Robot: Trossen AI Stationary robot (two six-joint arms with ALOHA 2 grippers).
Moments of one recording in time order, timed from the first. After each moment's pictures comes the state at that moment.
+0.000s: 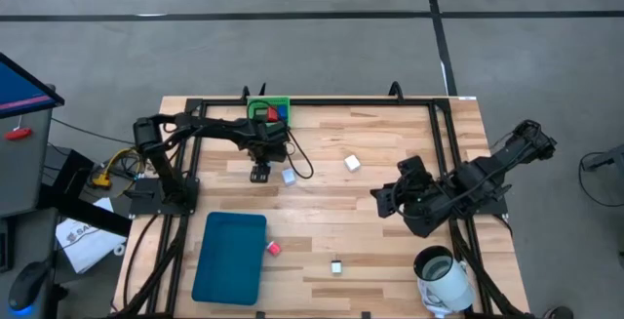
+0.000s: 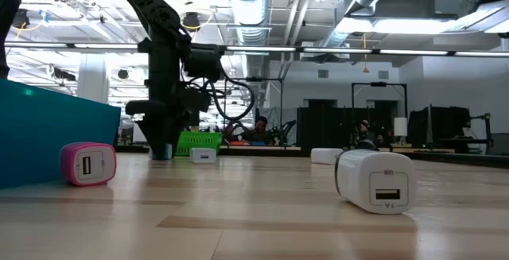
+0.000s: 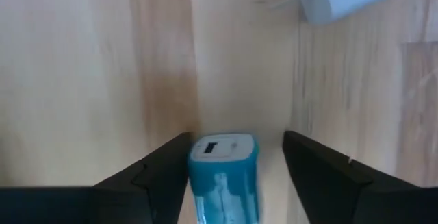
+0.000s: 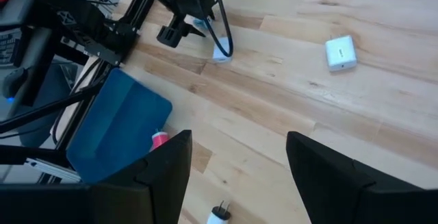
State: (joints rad) left arm 0.39 1.76 0.97 -0.66 -0.03 0.46; right arm 0.59 1.37 1.51 -1.24 0.70 1.63
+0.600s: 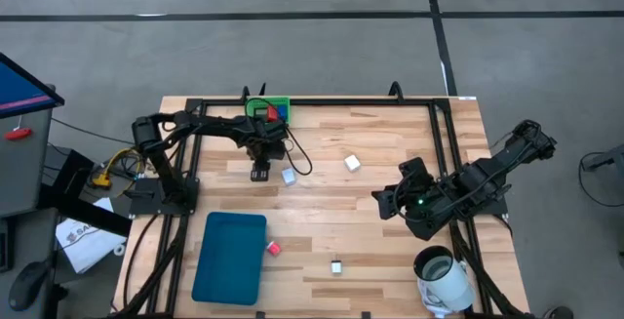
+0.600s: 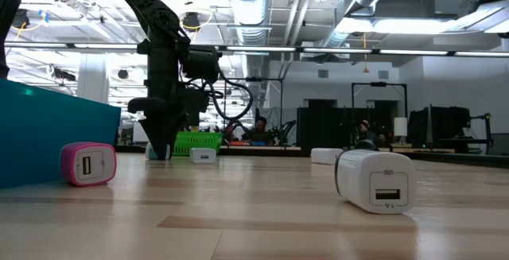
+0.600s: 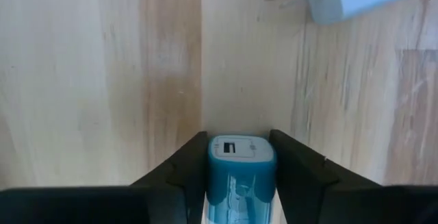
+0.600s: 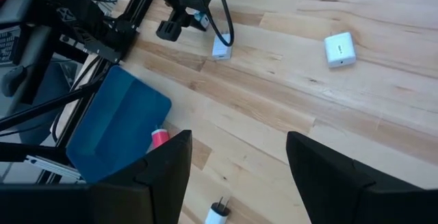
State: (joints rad) left arm 0.44 1.75 0.97 -0.67 0.01 0.42; right arm 0.61 1.37 1.51 -1.25 0.70 1.65
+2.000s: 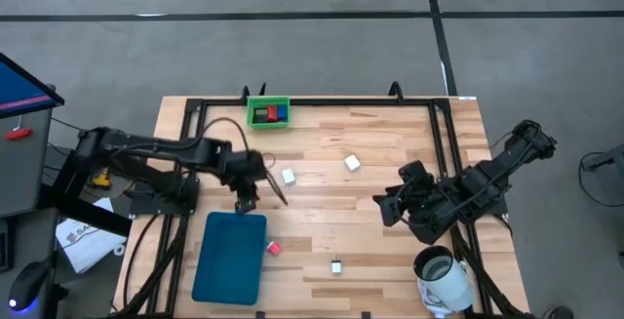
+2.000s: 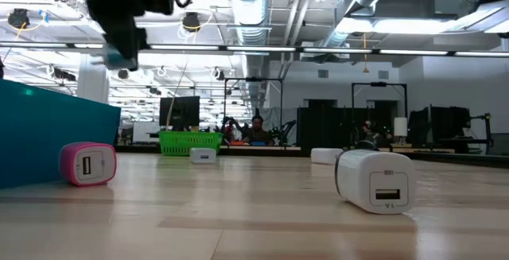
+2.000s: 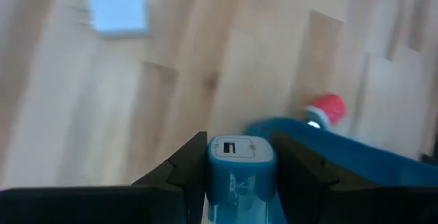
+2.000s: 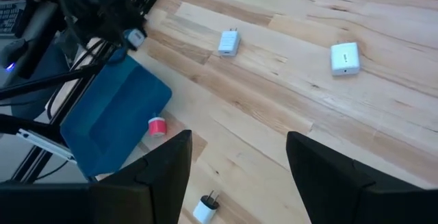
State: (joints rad) left arm -0.05 1.24 0.97 -0.87 0.08 -0.35; right arm 0.64 1.37 1.51 -1.24 0.71 1.56
